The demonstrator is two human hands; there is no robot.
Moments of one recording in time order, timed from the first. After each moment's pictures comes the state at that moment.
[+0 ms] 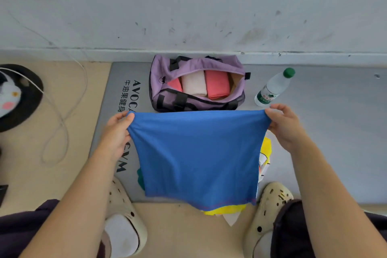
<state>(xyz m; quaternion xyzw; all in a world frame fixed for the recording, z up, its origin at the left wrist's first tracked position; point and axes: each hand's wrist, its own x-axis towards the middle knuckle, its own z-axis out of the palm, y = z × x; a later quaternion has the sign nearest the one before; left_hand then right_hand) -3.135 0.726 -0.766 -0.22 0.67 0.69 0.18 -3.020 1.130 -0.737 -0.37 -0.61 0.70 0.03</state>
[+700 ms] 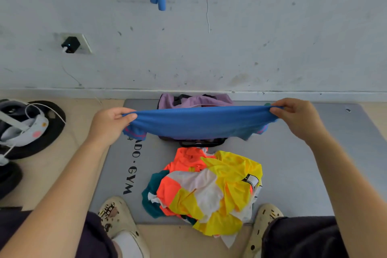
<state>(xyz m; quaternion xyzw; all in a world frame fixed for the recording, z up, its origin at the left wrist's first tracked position) -3.138 0.712 -0.612 0.01 0.84 0.54 0.06 -3.007 1.152 -0.580 -0.20 -0.88 0.42 0.10</state>
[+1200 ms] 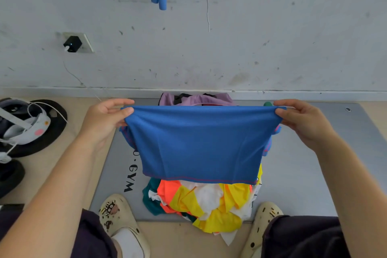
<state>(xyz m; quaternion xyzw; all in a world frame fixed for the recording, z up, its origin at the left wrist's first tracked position) -3.126 0.707 -0.587 0.00 0.77 0.63 0.08 -2.988 1.158 -0.581 -0.21 -0.70 0.68 0.07</state>
